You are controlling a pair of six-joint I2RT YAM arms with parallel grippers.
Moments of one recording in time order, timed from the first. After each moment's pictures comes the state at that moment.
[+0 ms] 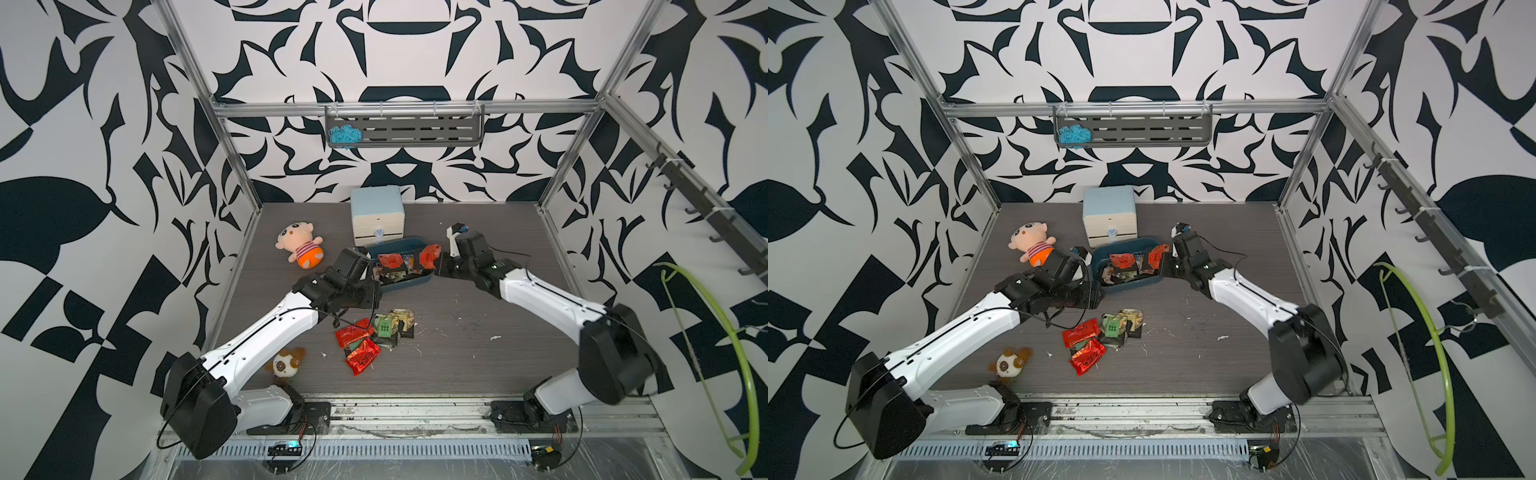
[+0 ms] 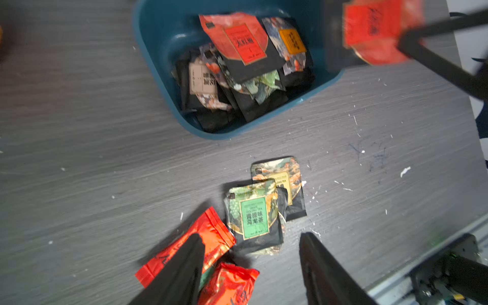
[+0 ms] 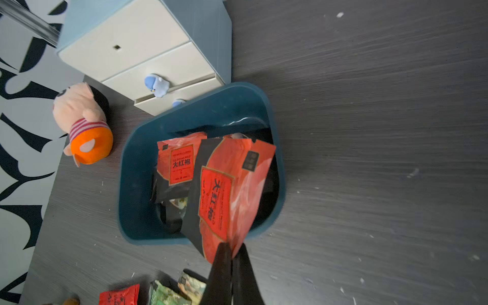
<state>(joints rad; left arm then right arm) -0.67 1.26 1.01 -0.70 0.06 -0.47 0.49 1.60 1.09 -0.23 -0.12 0.57</state>
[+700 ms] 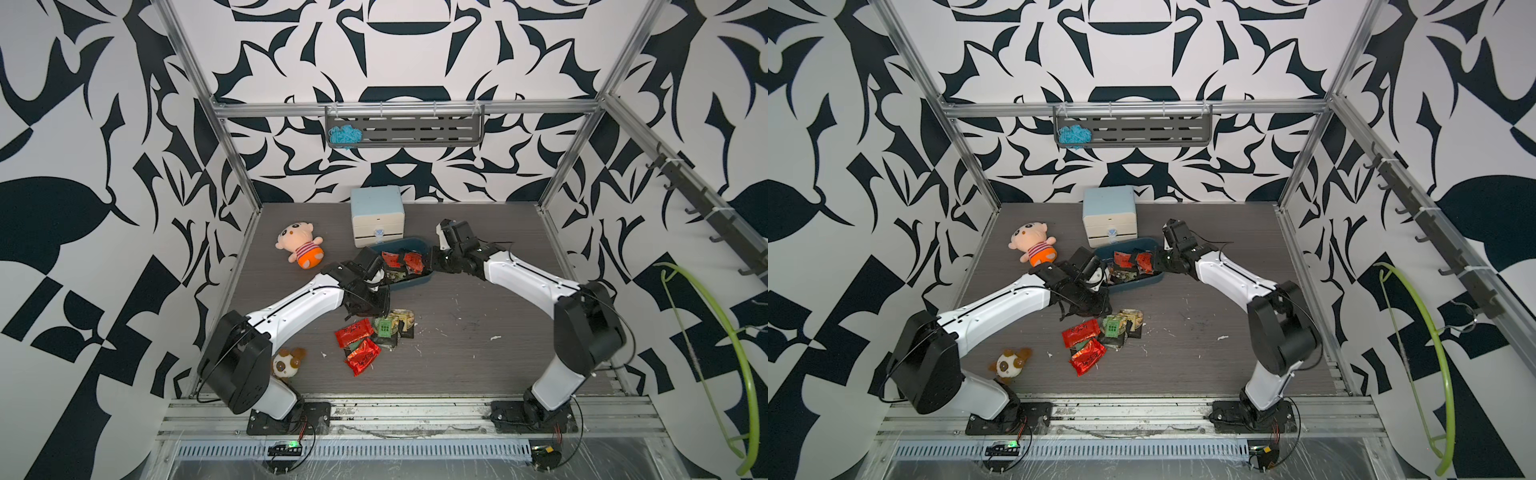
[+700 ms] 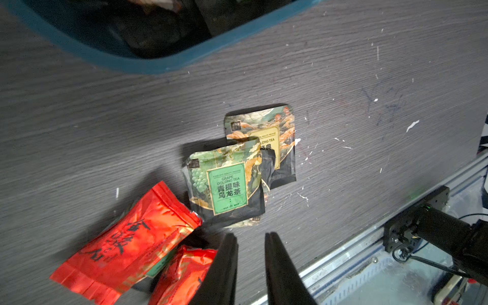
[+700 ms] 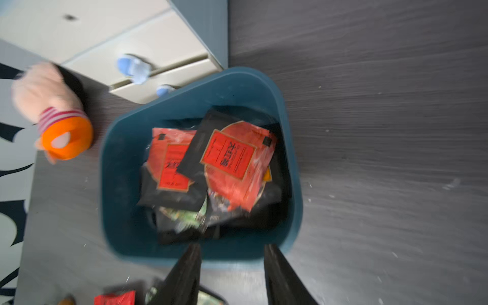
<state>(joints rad) -0.67 1.52 1.09 -0.80 0.27 -0.50 0.51 1.63 1.19 -0.38 -0.12 0.55</state>
